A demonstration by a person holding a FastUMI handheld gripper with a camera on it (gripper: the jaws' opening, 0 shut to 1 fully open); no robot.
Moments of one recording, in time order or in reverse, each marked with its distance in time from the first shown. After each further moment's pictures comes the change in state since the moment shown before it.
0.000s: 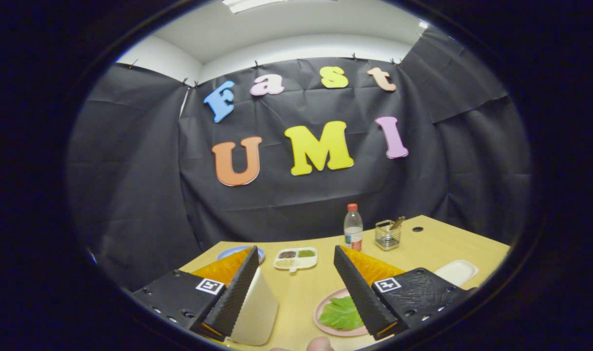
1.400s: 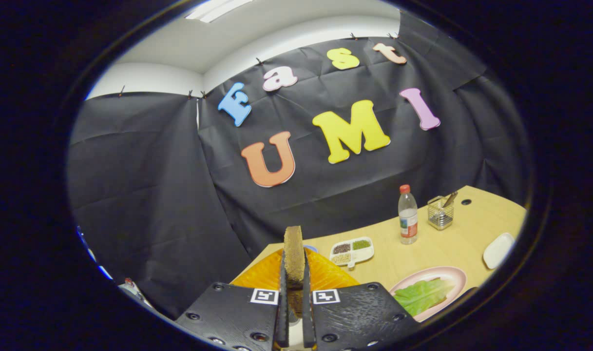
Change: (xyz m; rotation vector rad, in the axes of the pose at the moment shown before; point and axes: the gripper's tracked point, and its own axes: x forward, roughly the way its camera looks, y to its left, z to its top) arm 0.005 0.036 0.040 0.183 0.048 0.188
